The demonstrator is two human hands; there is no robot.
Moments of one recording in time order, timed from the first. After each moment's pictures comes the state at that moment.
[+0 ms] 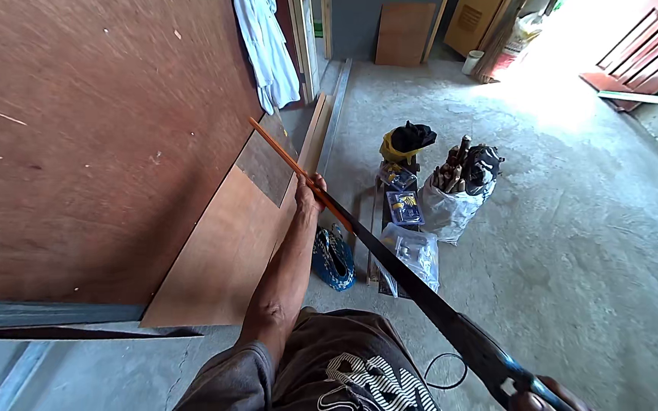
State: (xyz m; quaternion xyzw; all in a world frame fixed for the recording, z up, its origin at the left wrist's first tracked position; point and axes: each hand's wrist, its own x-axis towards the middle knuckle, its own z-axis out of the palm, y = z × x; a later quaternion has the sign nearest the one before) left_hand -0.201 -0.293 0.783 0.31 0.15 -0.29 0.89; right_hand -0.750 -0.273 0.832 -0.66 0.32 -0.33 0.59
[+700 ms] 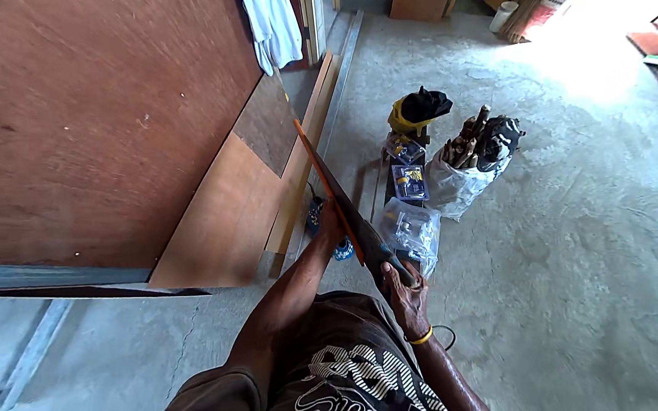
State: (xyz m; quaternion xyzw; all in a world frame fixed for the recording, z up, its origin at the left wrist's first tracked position) left_hand -0.311 -0.257 0.696 0.48 0.12 -0.41 0.77; right_hand -0.542 -0.247 0.773 -0.61 0.38 -0.32 0.62
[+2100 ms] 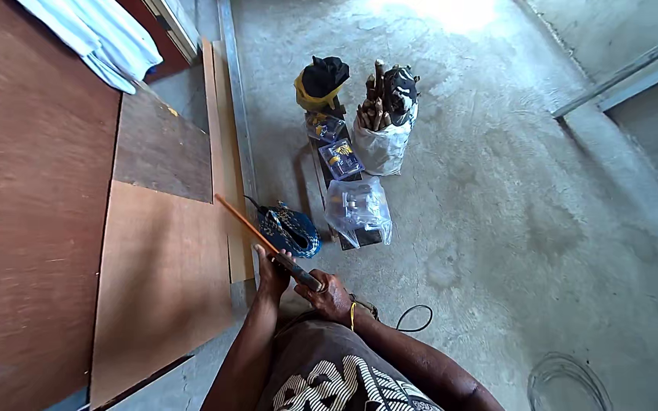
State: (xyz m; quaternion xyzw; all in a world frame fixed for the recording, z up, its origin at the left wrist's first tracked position) left_hand -0.333 -0.216 0.649 0.60 0.23 -0.46 0.62; right_hand -0.506 -0.241 0.700 -0.70 0.36 -0.12 0.60
